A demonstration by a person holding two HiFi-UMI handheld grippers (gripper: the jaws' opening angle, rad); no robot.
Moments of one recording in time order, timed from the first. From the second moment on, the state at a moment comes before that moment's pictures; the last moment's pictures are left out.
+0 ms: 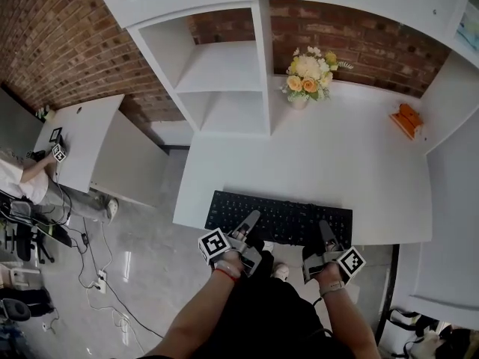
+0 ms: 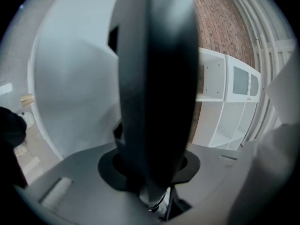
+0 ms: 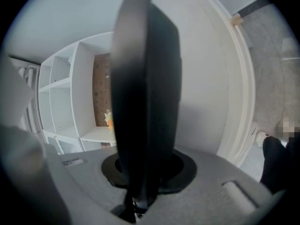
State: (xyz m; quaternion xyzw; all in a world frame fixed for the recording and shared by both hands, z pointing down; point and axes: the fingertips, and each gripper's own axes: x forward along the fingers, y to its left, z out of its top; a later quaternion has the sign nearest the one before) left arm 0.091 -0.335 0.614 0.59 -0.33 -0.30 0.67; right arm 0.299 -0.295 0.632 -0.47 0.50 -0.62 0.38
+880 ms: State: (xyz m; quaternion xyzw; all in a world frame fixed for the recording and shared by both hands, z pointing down) left arm 0.096 -0.419 0.629 0.57 -0.33 -0.24 0.72; right arm 0.299 -0.370 0.644 -0.51 0.44 -0.64 0.38
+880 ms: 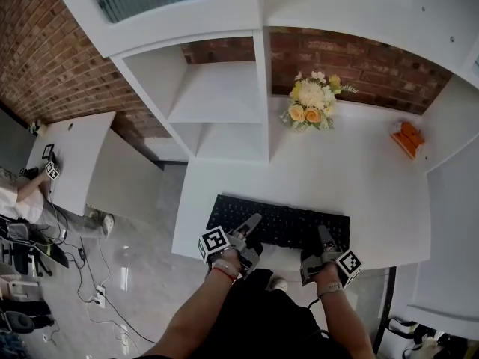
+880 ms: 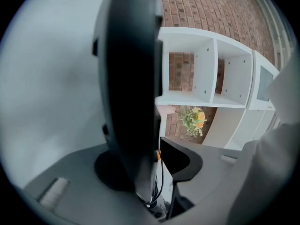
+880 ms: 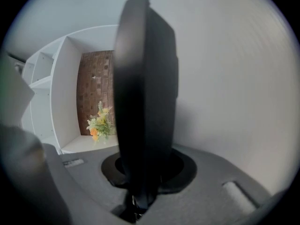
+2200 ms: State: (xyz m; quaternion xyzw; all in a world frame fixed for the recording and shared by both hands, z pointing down) left arm 0.112 -0.364 0.633 0.83 -0.31 0.20 0.43; right arm 0.305 -0.400 0.642 -0.52 0.43 -0.65 0.36
